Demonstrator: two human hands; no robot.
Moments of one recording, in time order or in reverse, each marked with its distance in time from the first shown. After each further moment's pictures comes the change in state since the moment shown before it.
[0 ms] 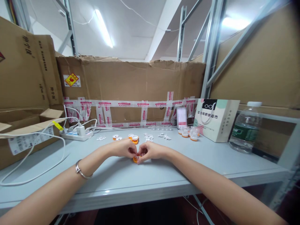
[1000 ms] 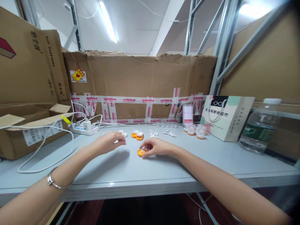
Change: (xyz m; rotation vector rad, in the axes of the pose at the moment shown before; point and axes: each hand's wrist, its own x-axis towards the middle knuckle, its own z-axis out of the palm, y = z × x) left_hand -0.066 -0.021 -0.017 0.227 0.296 -0.155; right_hand 0.000 -0.002 0.001 -0.026 0.004 -0.020
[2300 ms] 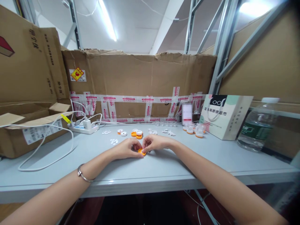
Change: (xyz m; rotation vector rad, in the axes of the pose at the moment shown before) left_hand 0.027 0.038 0.049 -0.526 -0.092 -0.045; right_hand 0.009 -0.005 -0.011 0.039 -0.094 0.087
